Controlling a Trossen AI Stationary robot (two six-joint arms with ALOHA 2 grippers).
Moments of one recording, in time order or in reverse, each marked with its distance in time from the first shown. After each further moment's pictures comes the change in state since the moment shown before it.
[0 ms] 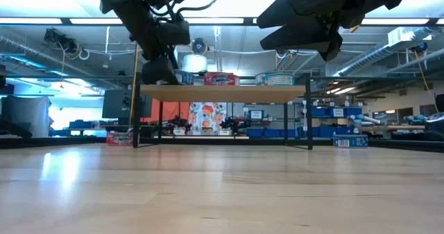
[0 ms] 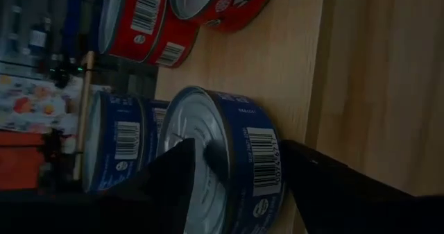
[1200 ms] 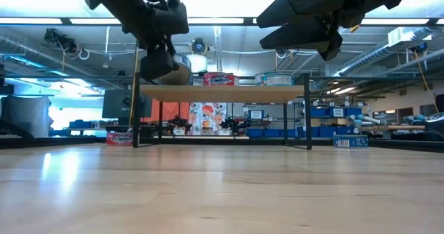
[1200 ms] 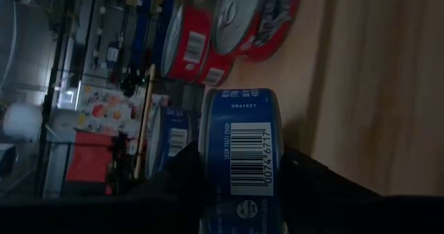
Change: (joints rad) left arm -0.164 0.002 -0.037 0.098 -0.313 0.017; right arm 0.000 0.000 0.000 0.003 0.000 0.000
